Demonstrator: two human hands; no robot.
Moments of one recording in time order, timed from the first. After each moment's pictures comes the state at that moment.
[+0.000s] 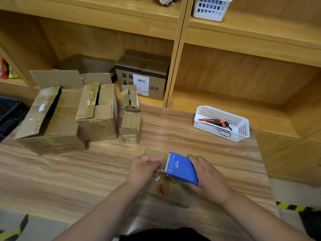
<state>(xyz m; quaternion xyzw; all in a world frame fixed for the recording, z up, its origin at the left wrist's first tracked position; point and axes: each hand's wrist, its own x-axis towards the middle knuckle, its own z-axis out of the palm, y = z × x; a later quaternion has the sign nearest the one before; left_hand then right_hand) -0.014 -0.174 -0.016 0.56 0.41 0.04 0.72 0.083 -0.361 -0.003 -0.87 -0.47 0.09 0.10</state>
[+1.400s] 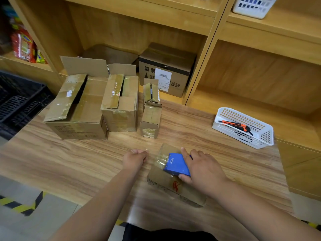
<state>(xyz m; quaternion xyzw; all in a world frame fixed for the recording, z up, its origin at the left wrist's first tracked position) -0.040 -0.088 -0.090 0.51 0.52 0.12 0.67 0.053 -0.270 0.018 -0.85 -0.50 0.09 -0.15</state>
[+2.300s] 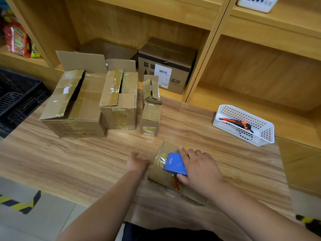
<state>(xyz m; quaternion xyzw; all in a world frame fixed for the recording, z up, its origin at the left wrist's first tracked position) -0.041 -0.095 -0.112 0.55 0.59 0.03 0.59 0.043 -0.258 0.014 -0.85 -0.50 0.07 -0.15</state>
